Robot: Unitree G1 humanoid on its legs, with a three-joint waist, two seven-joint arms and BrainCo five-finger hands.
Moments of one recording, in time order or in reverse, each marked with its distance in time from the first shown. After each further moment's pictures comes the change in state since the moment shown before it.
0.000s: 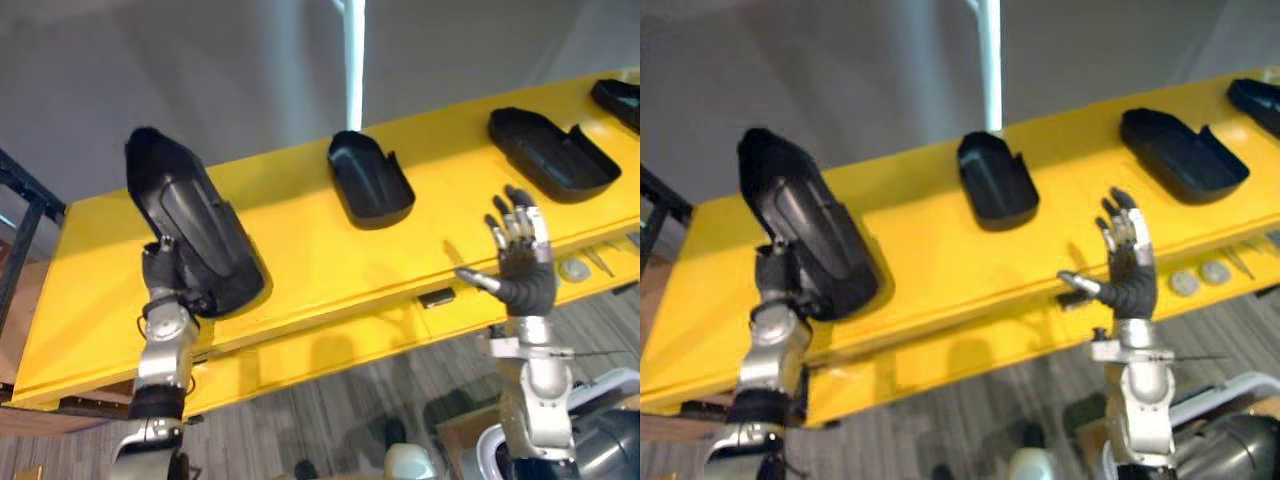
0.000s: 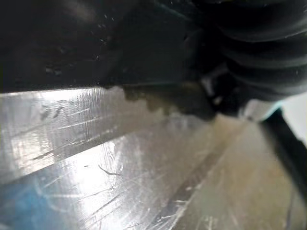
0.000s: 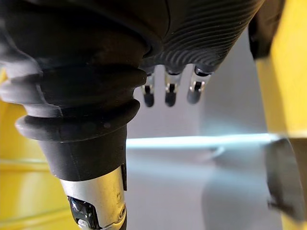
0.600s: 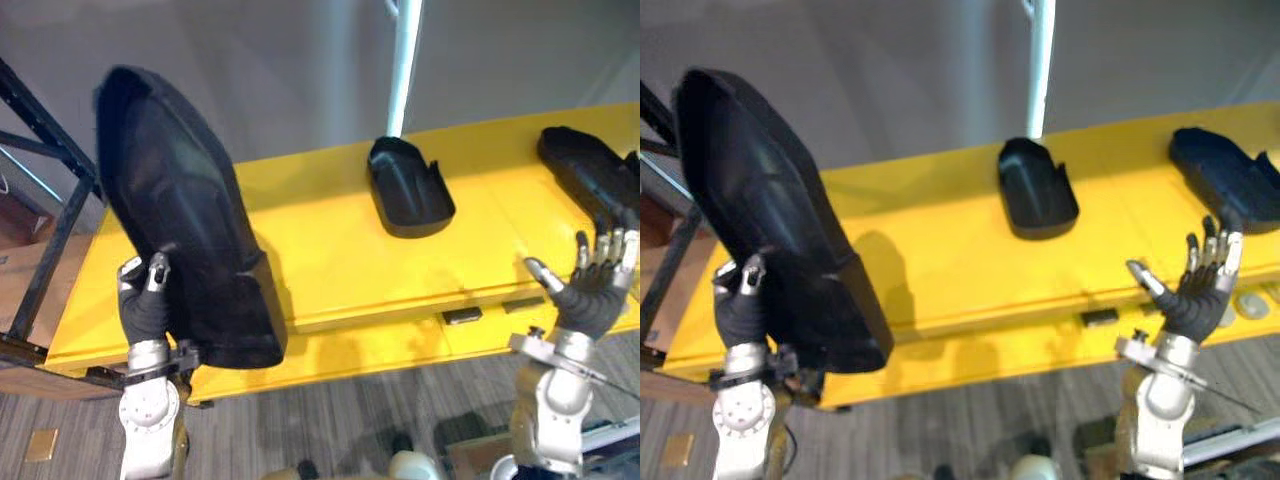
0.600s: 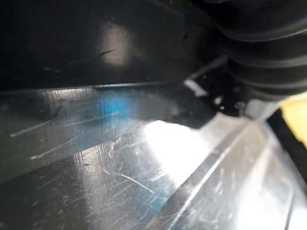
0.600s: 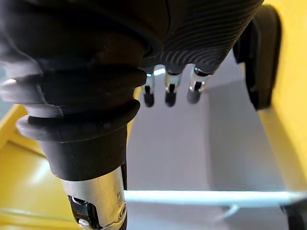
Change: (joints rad) left arm 0.584 -0.132 0.017 -0.767 0.213 -0.246 -0.242; right arm 0.084 0.161 -0.212 0.001 -0.091 -0.042 -0.328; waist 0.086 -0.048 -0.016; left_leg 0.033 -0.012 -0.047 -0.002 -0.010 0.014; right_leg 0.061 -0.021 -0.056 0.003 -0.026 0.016
